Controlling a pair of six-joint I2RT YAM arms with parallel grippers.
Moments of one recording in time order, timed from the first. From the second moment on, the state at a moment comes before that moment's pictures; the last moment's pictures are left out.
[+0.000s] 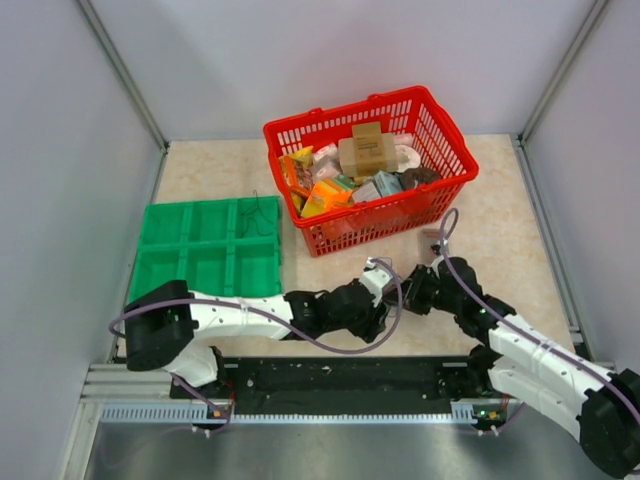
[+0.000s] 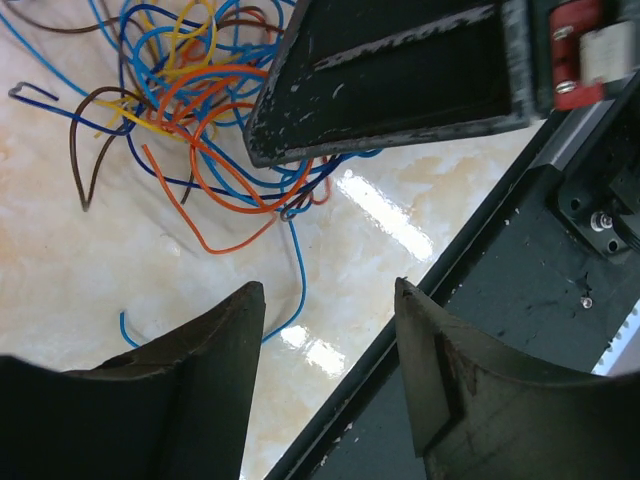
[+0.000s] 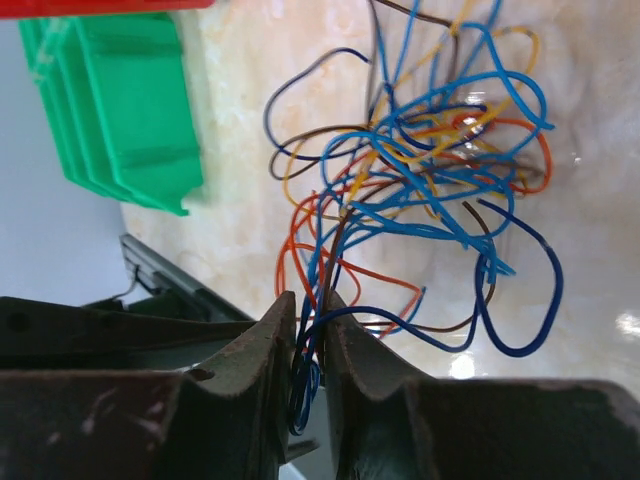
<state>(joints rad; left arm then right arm) -1.27 1.49 0.83 -0.01 -0.15 -0.47 0.55 0.82 0.28 -0.06 -0.28 1.00</state>
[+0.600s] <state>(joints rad) -1.11 1.27 0.76 0.05 -0.04 -0.74 0.55 0.74 0.36 -0.15 -0.32 0.97</state>
